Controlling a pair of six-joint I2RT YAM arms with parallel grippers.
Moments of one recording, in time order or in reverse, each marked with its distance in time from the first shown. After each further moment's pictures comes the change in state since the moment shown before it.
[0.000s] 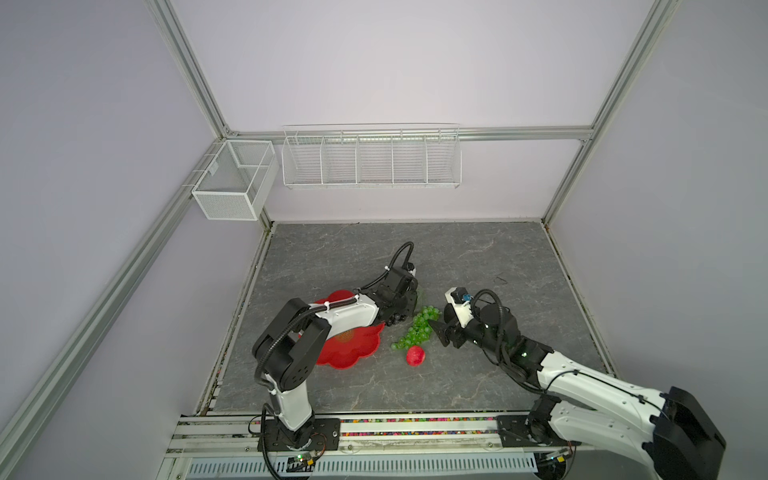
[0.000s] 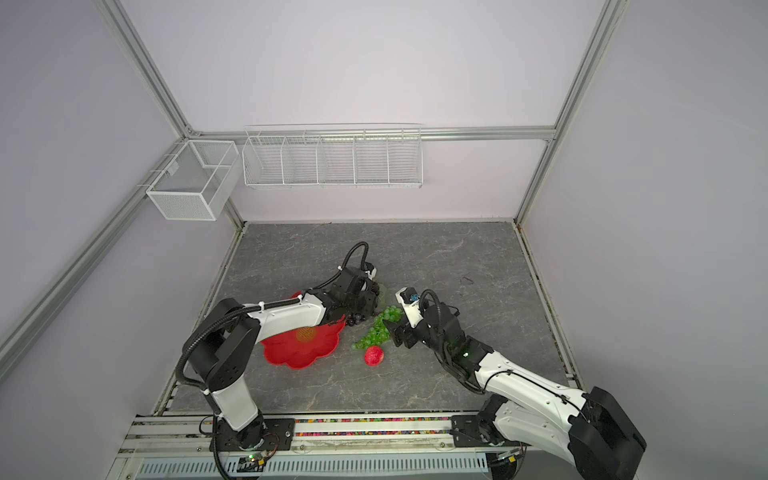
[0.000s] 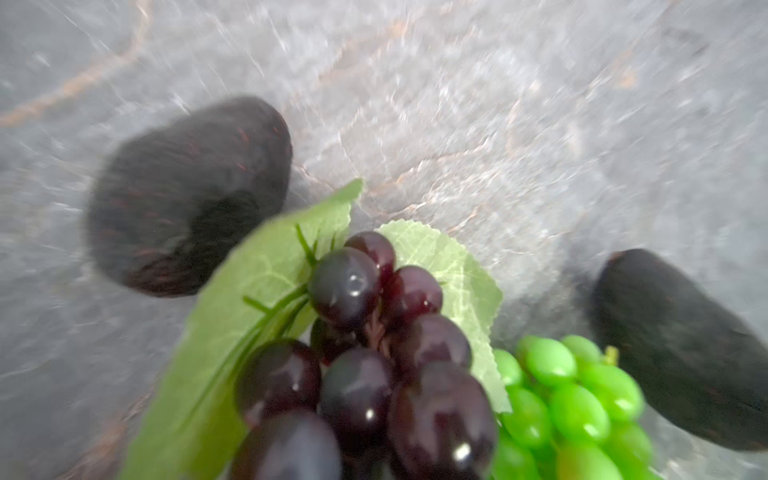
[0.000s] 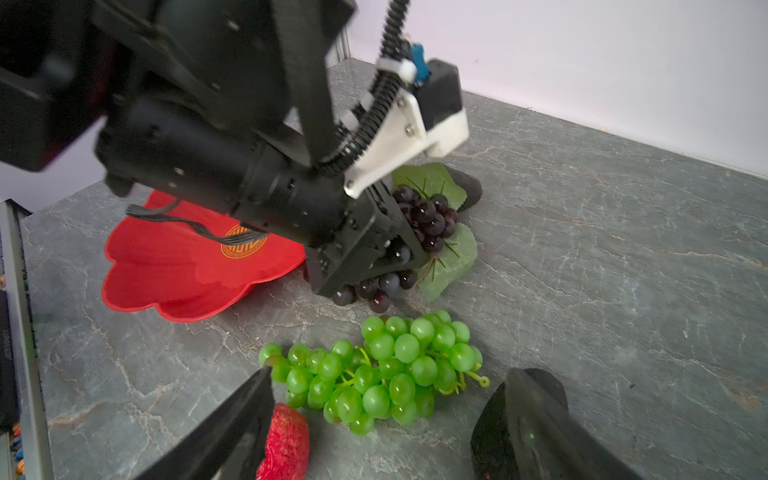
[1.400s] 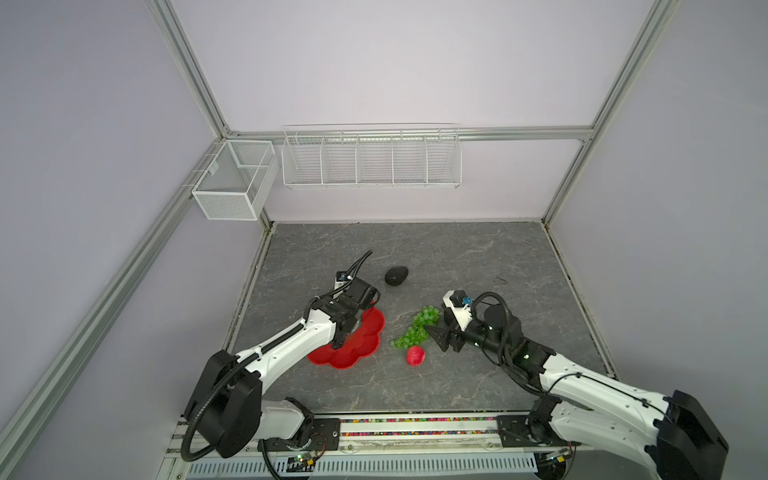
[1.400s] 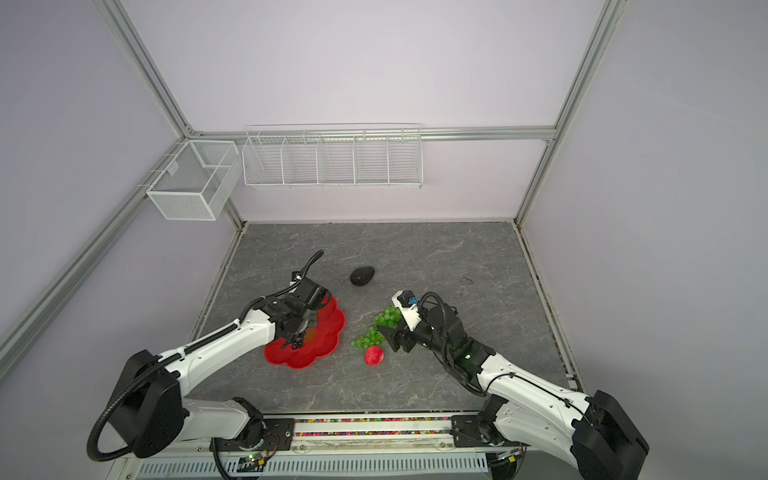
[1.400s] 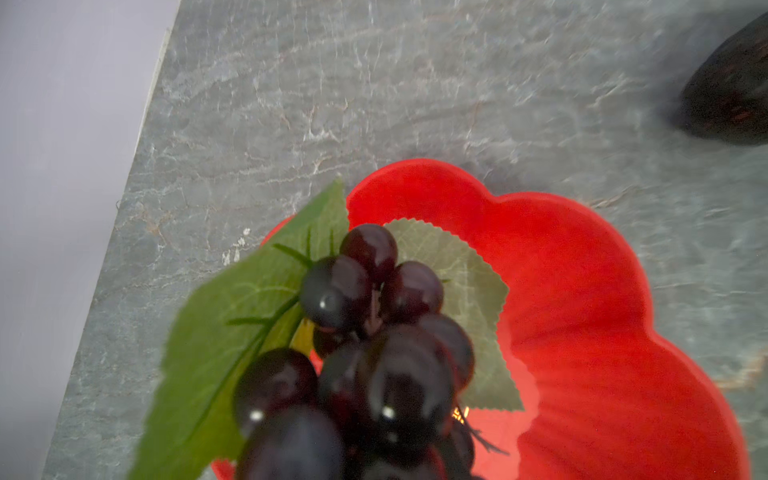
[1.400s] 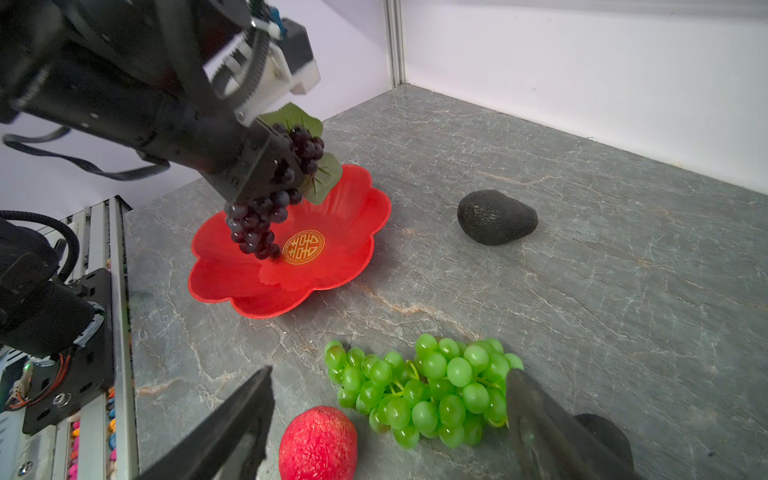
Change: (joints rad) left arm 0.130 -0.335 -0.142 -0.651 -0.501 -0.311; right arm 0.007 -0.027 -0.015 0.056 -0.146 -0.011
